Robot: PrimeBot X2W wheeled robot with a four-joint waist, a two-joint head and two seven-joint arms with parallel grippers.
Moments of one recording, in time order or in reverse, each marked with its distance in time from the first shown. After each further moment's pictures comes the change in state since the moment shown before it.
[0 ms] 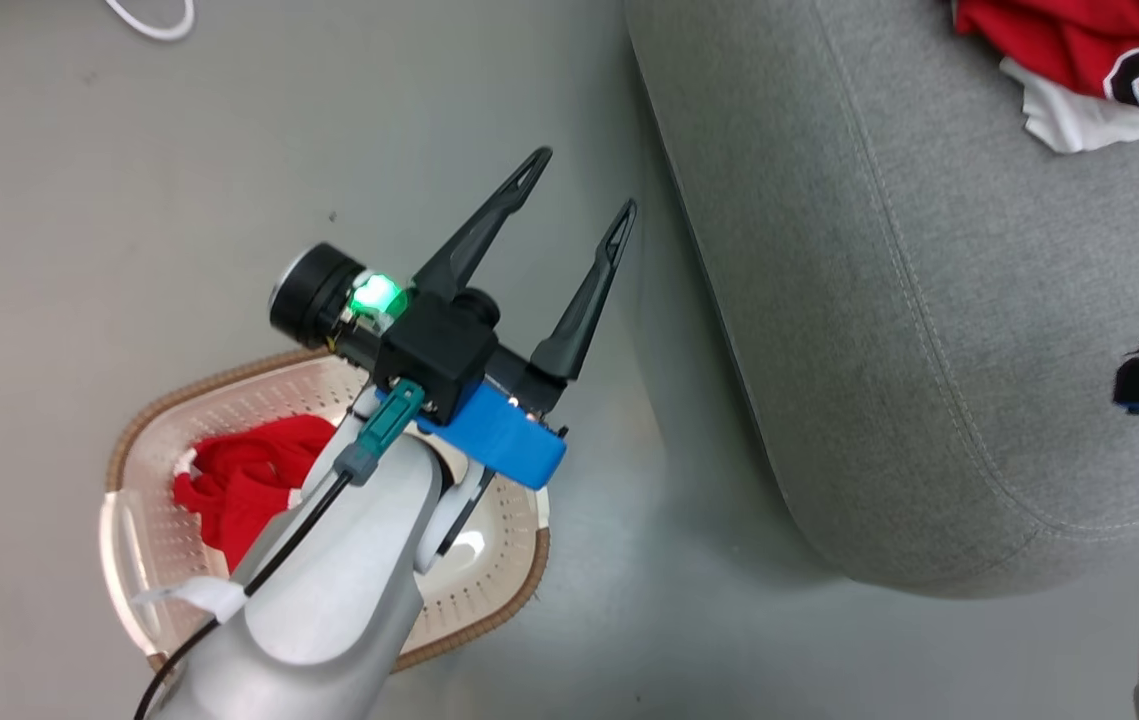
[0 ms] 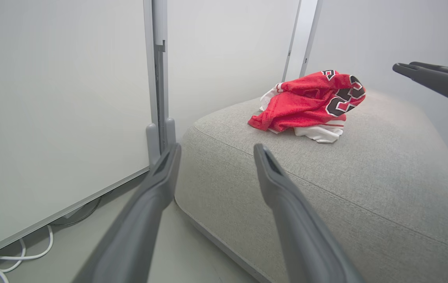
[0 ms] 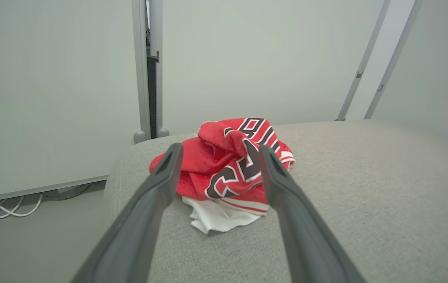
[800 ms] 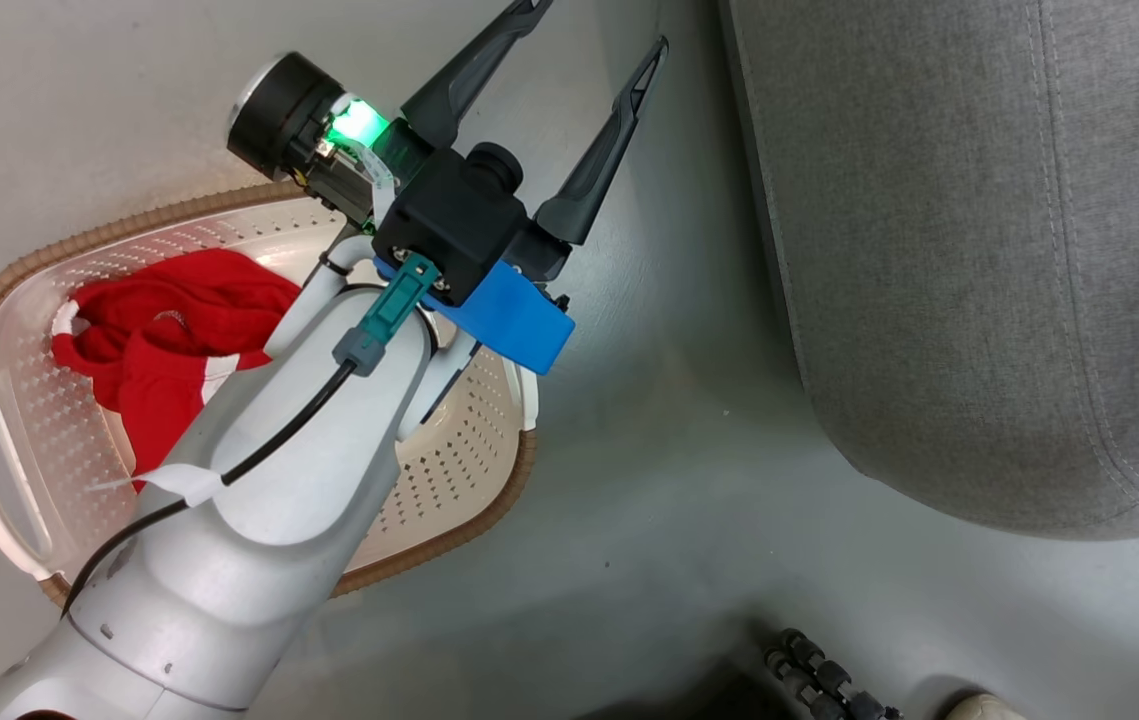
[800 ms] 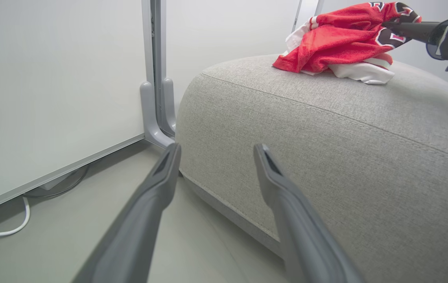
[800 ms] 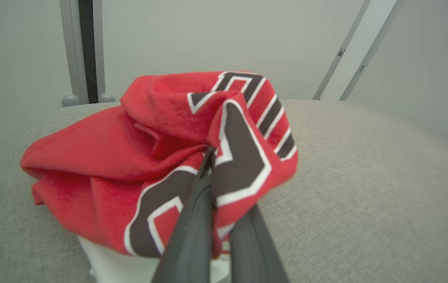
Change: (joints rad) left arm -0.249 0.057 -0.085 0.028 0.026 0.012 0.000; right arm -0.411 -0.142 -0.146 0.282 -0.021 0.000 0.000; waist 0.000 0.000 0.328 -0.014
